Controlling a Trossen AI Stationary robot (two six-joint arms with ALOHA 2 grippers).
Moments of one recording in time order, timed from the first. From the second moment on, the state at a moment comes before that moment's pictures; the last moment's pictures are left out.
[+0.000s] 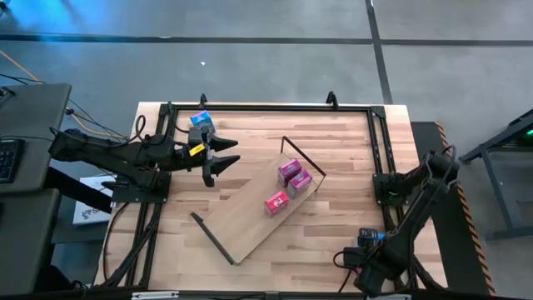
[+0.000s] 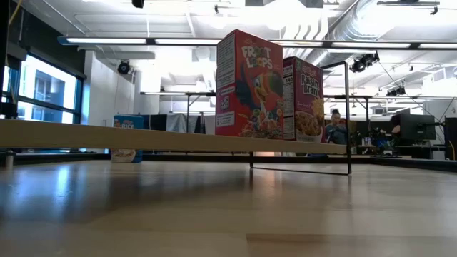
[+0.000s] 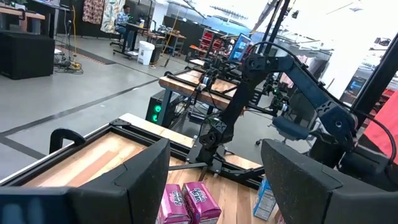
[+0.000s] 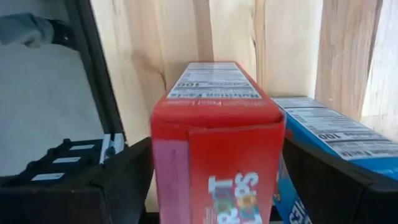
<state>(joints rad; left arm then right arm) -0.16 0.93 0.79 0.18 -0.37 -0.29 1.00 1.69 1.26 -1.06 -0.05 1.09</state>
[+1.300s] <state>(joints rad) -0.16 0.88 0.79 0.18 -0.37 -0.31 0.89 1.46 1.26 -0.94 -0.01 0.99</state>
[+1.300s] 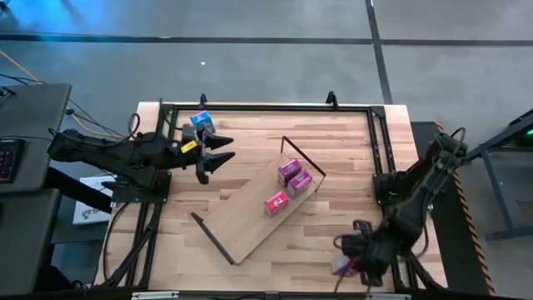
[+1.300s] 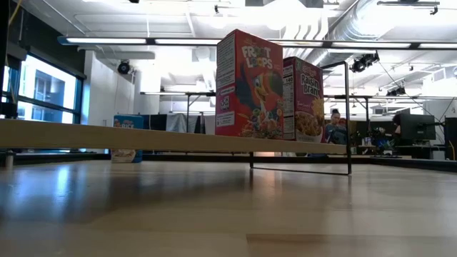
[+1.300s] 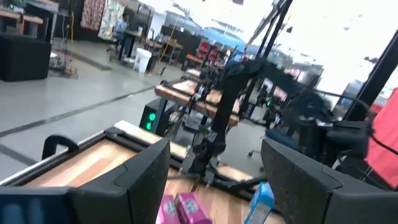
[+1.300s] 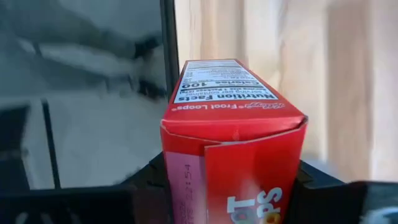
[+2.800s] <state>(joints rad) -0.16 0.80 0.79 0.18 -0.35 -0.35 0.22 1.56 1.63 -0.66 0.08 0.14</state>
